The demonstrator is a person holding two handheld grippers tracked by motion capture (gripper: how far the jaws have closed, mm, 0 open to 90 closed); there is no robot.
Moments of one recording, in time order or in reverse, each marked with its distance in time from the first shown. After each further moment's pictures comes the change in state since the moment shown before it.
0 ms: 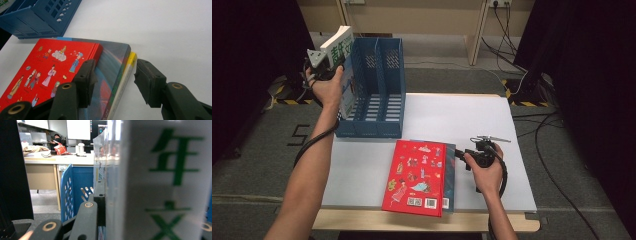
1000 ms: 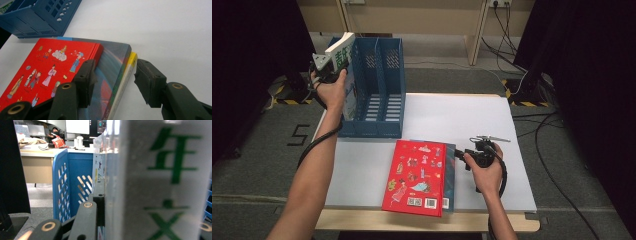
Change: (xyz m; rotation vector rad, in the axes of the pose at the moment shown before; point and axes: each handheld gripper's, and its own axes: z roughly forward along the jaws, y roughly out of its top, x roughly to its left) left arm -0.001 -0.018 0.011 0.036 -0.004 -0.022; right arm 0.002 0.000 0.000 0.005 -0.003 0.002
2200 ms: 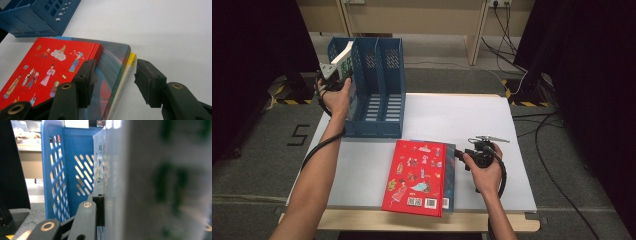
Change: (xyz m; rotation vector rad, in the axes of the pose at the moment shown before) left arm 0.002 -0.038 0.008 0.034 -0.004 0.015; right arm 0.003 -0.001 0.000 -0.010 -0.019 -0.023
